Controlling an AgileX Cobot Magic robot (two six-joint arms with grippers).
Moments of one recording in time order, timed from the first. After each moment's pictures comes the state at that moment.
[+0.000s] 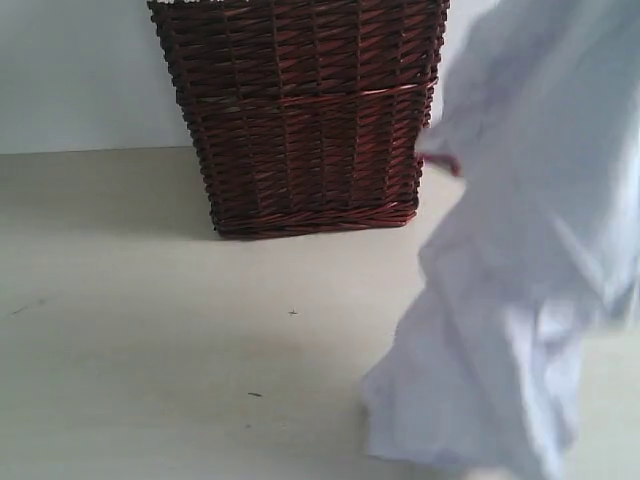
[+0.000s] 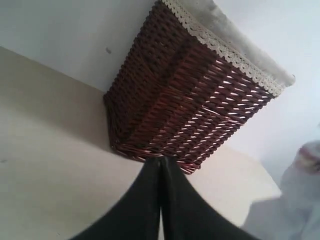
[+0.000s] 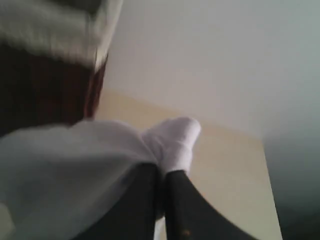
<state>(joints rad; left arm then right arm) -0.70 0.00 -0.32 0.65 0.63 -1.23 0.58 1.19 -1.73 -0.54 1.28 0.18</state>
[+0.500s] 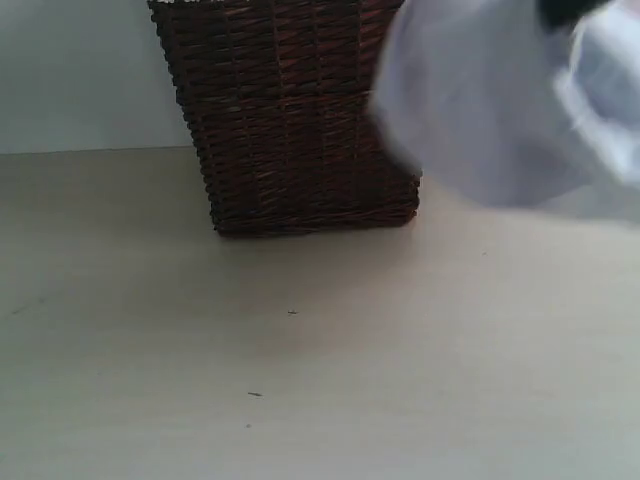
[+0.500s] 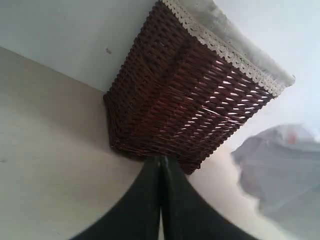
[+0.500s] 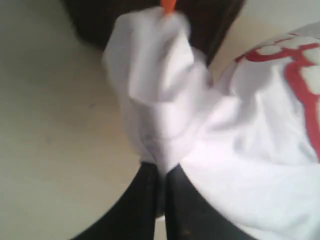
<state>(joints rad) -0.70 0.00 -0.32 0.65 0.63 -1.23 0.58 1.28 -1.47 -0.09 1.22 0.09</state>
